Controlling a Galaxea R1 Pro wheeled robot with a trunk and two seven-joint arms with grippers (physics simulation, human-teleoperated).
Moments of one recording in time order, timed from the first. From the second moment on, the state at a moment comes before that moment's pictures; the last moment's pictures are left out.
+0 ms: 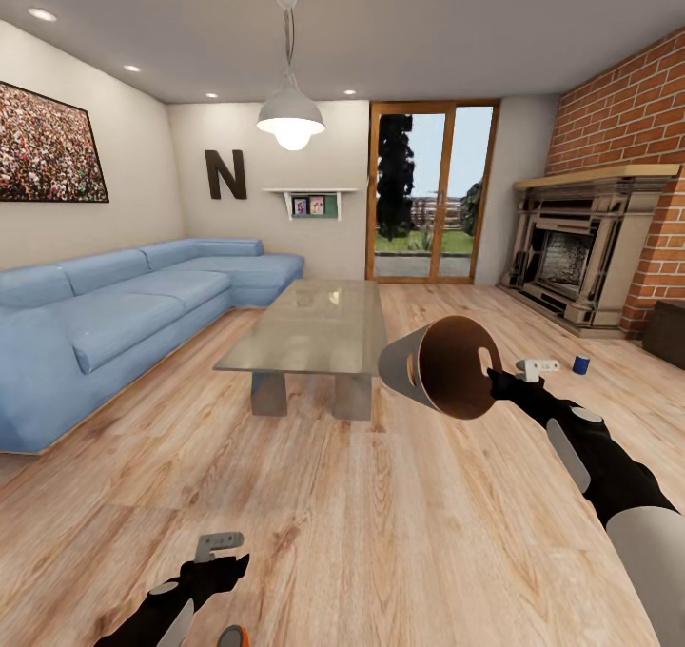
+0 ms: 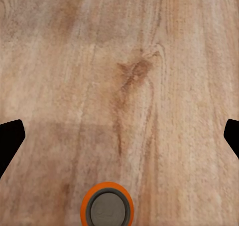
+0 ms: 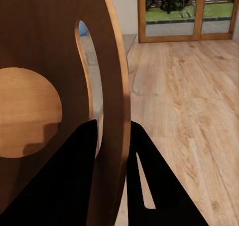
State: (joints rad) left arm -0.43 0.08 -0.11 -0.47 0.24 0.09 -0.06; right arm -0.76 -0.31 0.03 -0.85 -0.30 0.17 0.28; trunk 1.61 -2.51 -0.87
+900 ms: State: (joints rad) left arm -0.43 0.08 -0.11 -0.47 0.24 0.09 -0.06; right arm -0.76 -0.31 0.03 -0.85 -0.29 0.17 0.27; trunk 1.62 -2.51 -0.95
